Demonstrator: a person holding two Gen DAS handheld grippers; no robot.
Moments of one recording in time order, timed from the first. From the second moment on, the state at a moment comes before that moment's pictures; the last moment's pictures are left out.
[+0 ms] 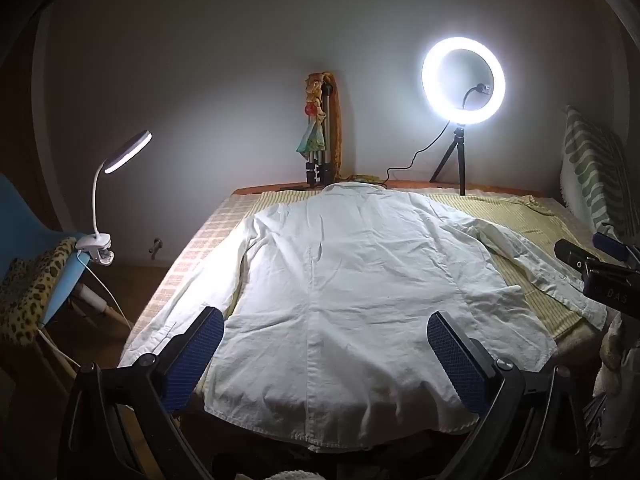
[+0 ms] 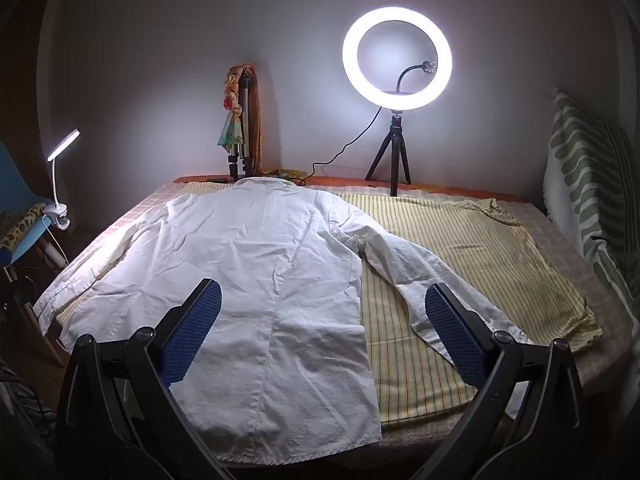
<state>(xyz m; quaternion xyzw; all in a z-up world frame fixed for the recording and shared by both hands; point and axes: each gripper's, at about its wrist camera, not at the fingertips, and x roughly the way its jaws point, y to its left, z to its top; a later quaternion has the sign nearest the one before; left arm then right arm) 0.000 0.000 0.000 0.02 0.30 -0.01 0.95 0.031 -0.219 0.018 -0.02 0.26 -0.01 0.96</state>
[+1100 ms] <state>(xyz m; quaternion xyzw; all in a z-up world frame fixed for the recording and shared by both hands) 0.002 0.011 0.005 0.01 0.28 0.01 0.96 0.035 -0.217 0.012 -0.03 0.27 0.00 0.96</state>
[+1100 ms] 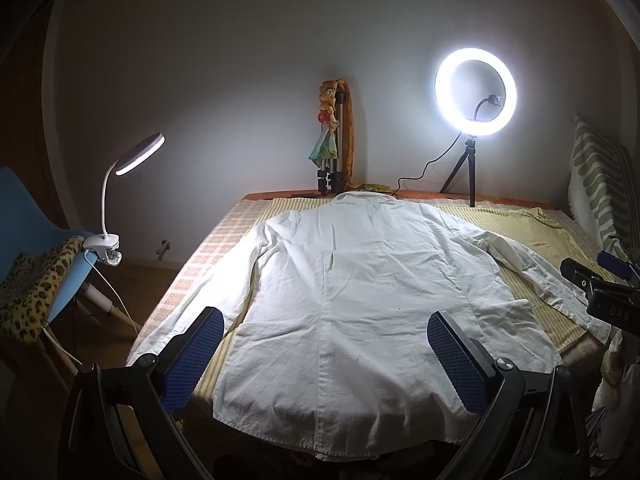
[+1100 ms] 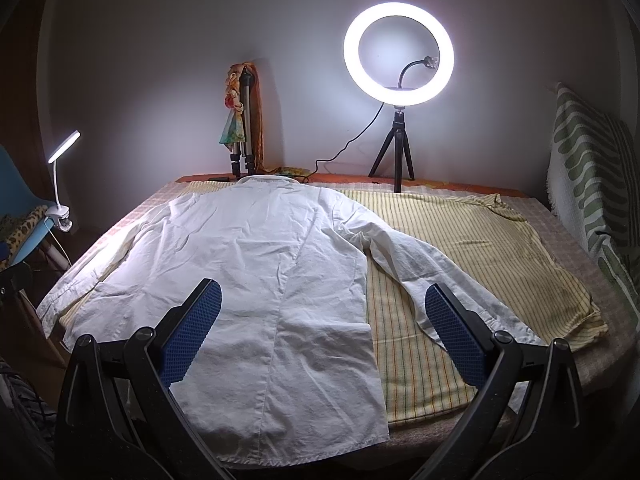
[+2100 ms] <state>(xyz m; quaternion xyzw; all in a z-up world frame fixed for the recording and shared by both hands) 0.004 0.011 0.006 0.01 0.28 0.01 0.96 0.034 -0.217 0.010 -0.02 0.27 0.00 0.96</state>
